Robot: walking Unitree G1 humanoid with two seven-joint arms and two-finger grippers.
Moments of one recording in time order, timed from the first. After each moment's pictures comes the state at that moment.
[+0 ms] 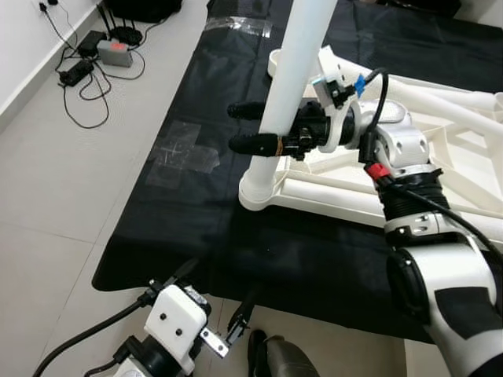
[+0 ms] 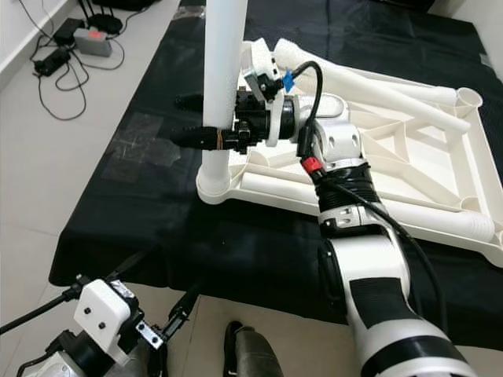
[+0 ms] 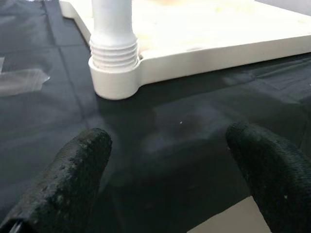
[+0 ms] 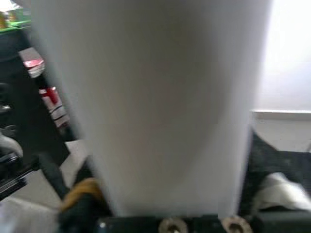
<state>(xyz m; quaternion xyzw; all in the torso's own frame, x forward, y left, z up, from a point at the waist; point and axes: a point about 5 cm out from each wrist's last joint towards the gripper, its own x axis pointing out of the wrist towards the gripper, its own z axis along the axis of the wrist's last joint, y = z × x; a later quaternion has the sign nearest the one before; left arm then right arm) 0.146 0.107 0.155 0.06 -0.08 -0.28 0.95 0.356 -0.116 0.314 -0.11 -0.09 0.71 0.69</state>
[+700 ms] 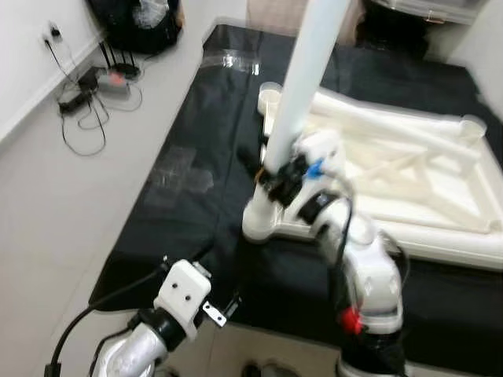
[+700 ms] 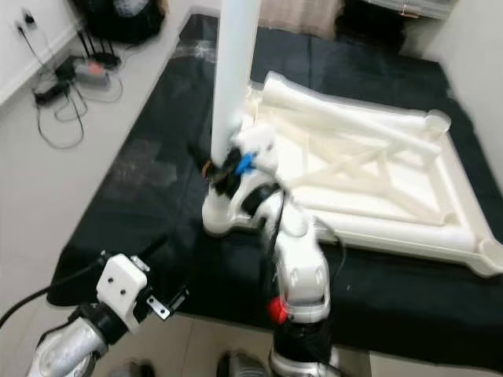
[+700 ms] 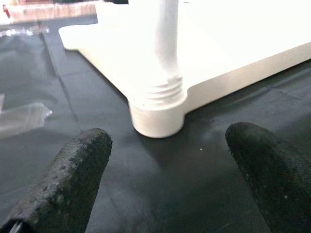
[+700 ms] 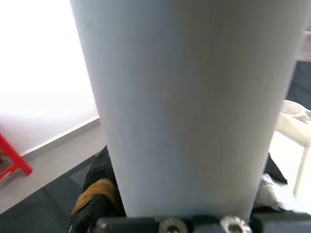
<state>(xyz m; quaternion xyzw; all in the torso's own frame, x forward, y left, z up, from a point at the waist) 0.194 0.111 0.127 0.08 -0.06 -0.28 0.95 0.291 -0.079 0.212 0.00 -0.03 0.27 0.96</state>
